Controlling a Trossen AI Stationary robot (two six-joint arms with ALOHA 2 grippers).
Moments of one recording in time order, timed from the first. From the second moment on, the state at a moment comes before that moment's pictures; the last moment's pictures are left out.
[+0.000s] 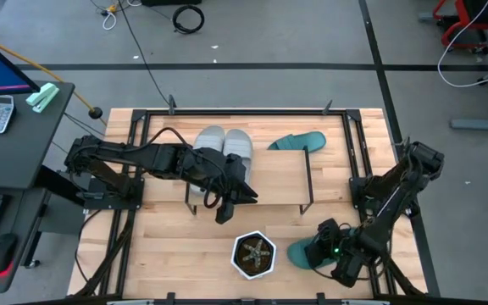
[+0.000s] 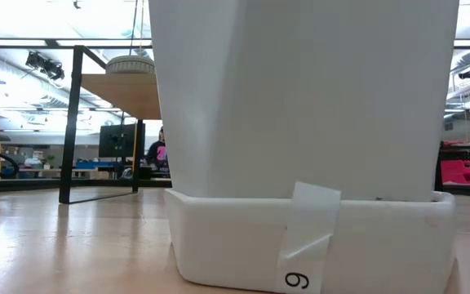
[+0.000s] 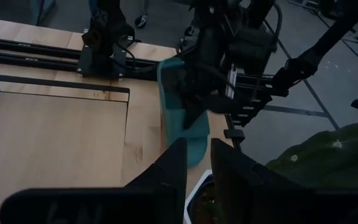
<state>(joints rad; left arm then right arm) -0.19 1.58 1.64 -0.51 0.05 -0.28 0.94 1.55 0.96 -0.71 0.50 2.14</state>
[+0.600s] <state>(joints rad) -0.19 1.58 1.64 -0.51 0.05 -0.28 1.07 1.27 1.13 -0.99 0.60 2.14</state>
